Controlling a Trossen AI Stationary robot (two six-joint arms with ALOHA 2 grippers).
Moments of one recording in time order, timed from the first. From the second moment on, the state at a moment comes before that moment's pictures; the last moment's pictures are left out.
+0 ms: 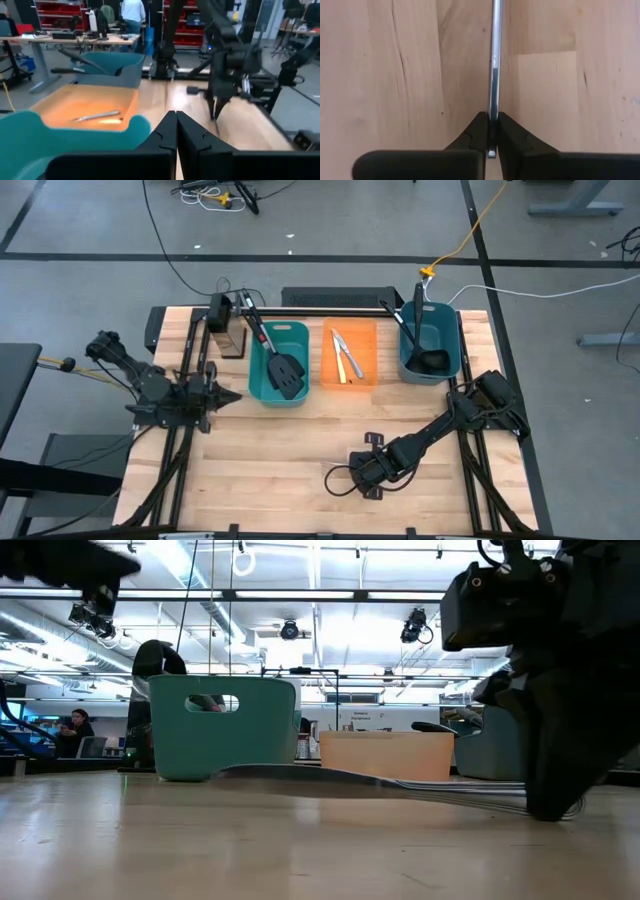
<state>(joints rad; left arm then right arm) -0.60 0.25 0.31 -0.17 -0.67 -0.12 0.56 1.93 1.14 -0.51 0.18 0.61</state>
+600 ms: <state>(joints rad) -0.60 0.14 0.16 -0.17 -0.71 -0.12 0.55 1.66 1.14 -0.42 0.36 0.38</state>
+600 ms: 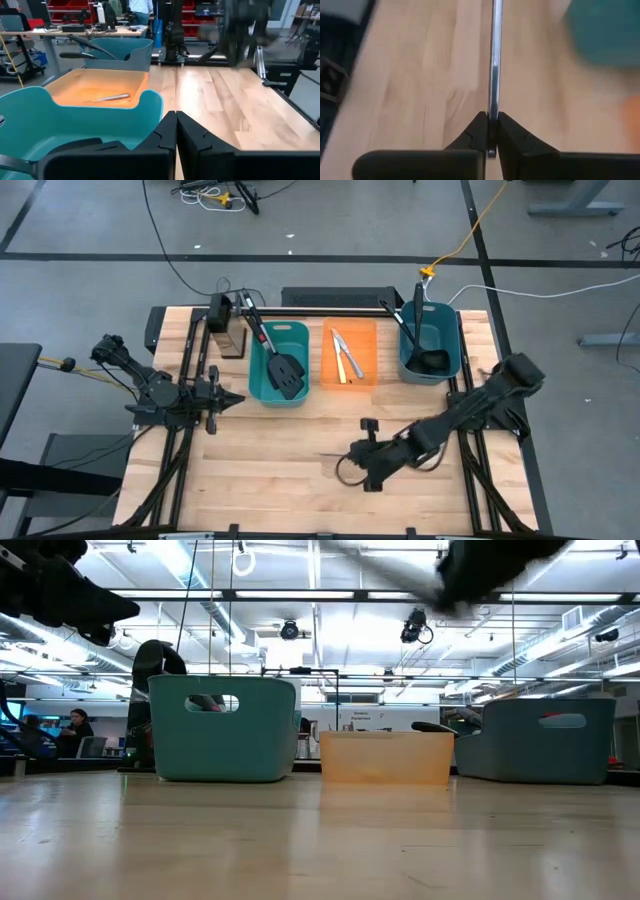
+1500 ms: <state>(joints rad) -0.60 0.14 0.16 -0.17 -0.69 -0.12 0.55 0.56 0.28 0.38 0.66 0.02</state>
